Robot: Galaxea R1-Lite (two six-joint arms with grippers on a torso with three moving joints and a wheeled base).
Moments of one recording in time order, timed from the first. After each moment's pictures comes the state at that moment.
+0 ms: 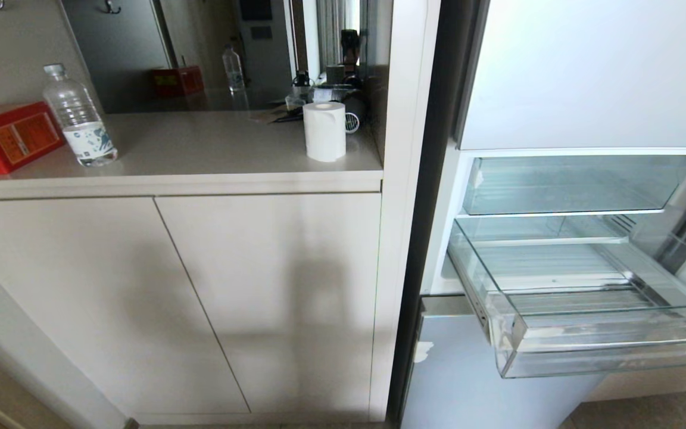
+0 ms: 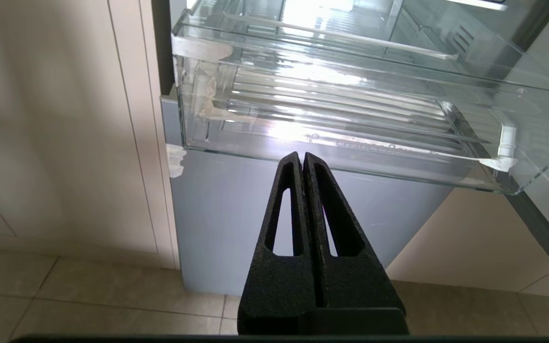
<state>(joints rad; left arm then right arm) 0.00 0.00 -0.01 0.02 0.00 0.02 0.00 0.00 0.00 0.00 0.04 -0.14</state>
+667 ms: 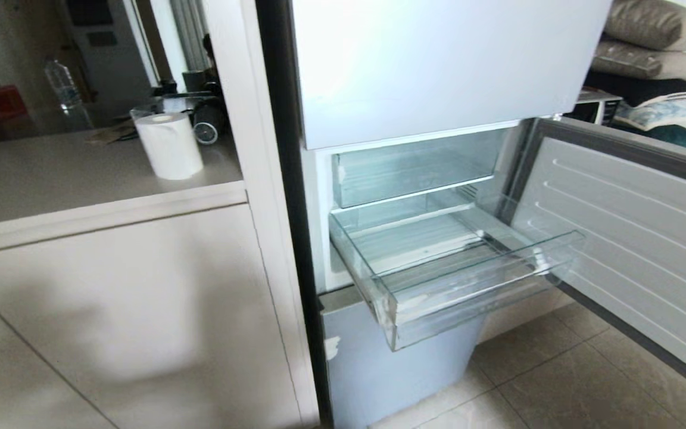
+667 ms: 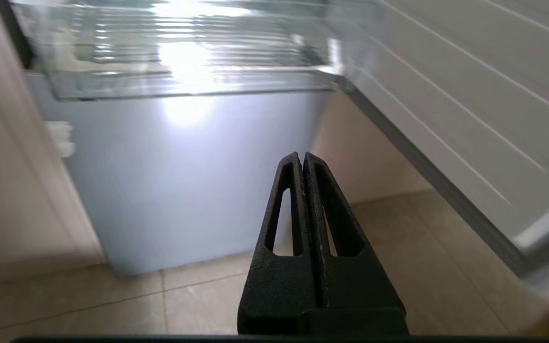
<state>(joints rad) 0.00 0.00 -0.01 0.02 0.00 0.02 0.00 0.00 0.00 0.01 0.04 -0.14</state>
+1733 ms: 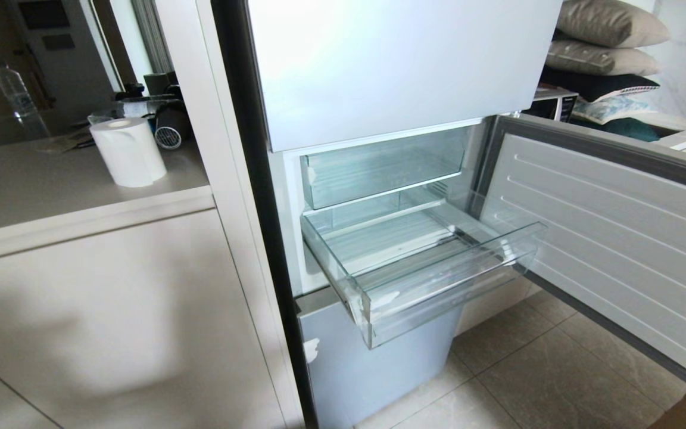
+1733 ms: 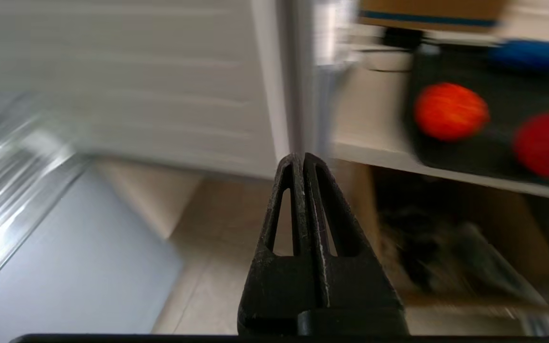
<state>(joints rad) 0.00 0.00 -0.01 0.02 0.00 0.02 -0.84 0.64 -0.43 -0.05 0.05 0.17</state>
